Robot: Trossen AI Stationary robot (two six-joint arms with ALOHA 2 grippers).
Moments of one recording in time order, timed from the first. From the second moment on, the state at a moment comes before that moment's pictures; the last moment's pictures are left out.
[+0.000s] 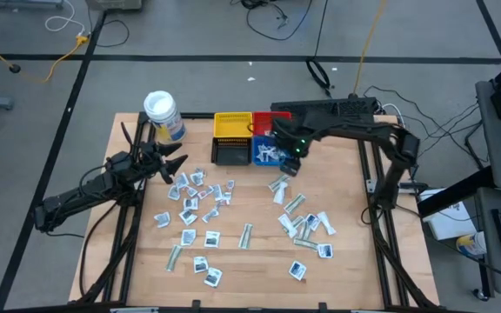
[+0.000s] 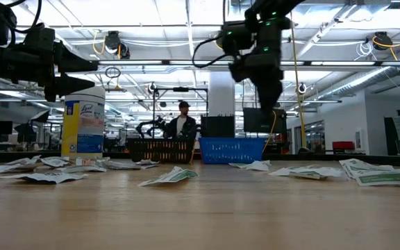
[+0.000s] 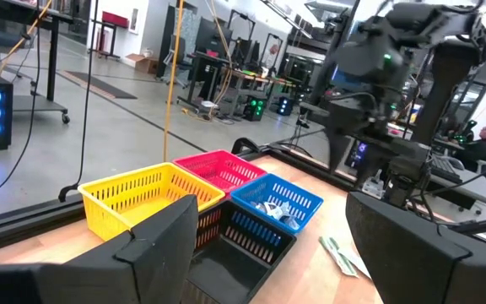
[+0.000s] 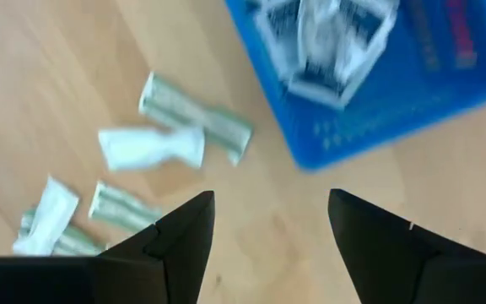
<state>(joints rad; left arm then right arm) 0.44 0.02 0.02 0.06 -0.05 -0.29 -0.36 1.77 1.47 -1.17 -0.08 0.09</state>
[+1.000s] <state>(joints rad) 0.44 0.02 0.02 0.06 -0.05 -0.29 -0.04 1.43 1.05 -1.12 -0.07 0.49</state>
